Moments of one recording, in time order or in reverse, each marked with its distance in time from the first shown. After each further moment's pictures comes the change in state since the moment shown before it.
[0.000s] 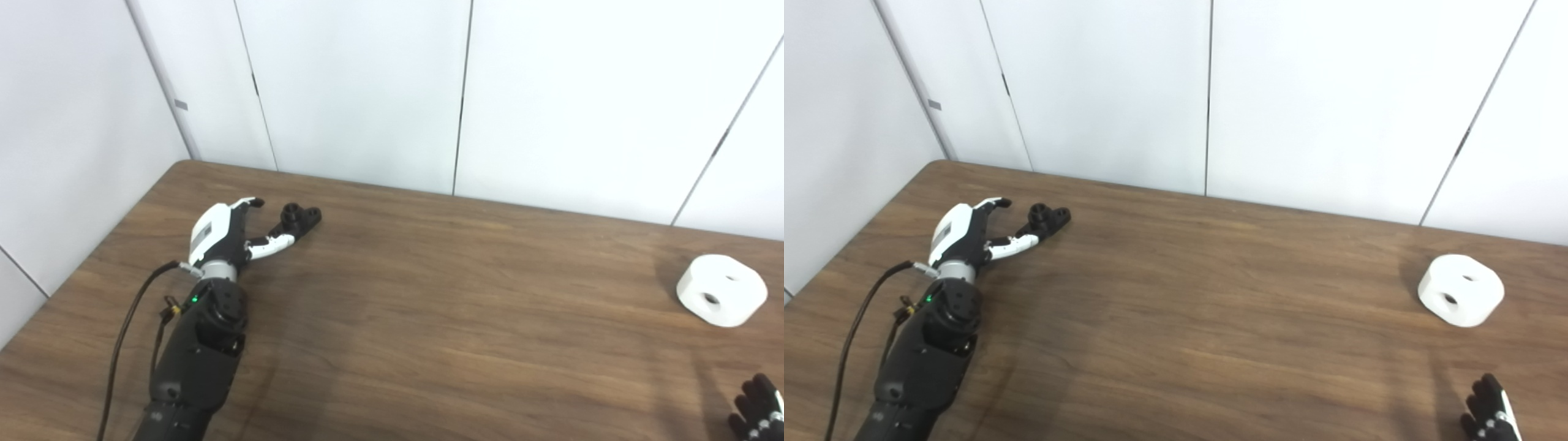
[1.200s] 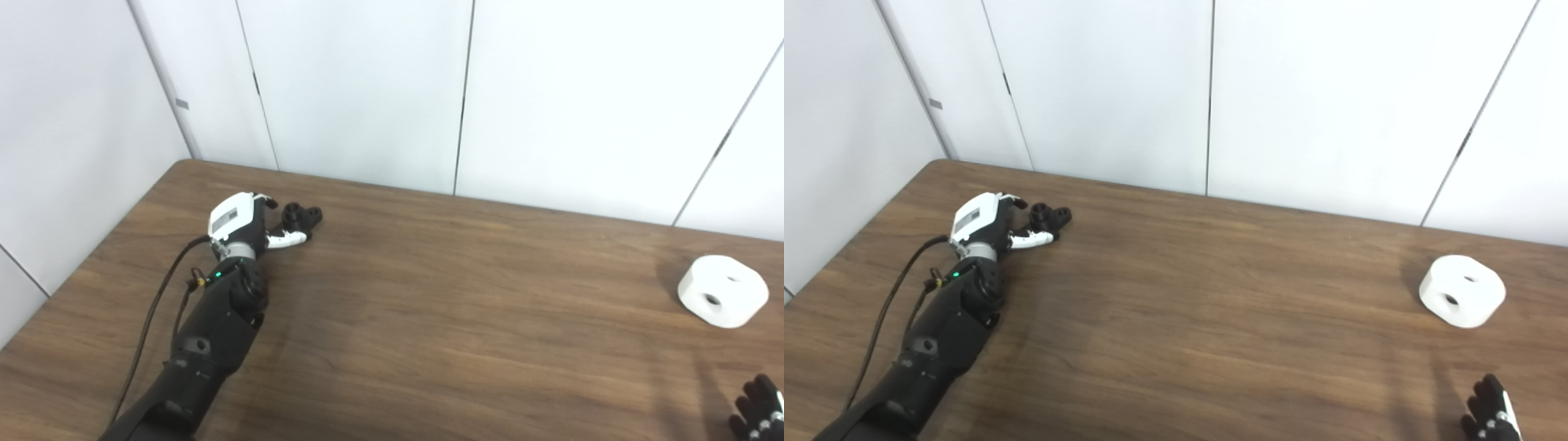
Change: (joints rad) left arm -0.147 0.056 -0.184 0.275 0.062 0.005 0.098; right arm 0.004 0.013 -0.002 -0.020 -0.017 0.023 -0.021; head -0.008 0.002
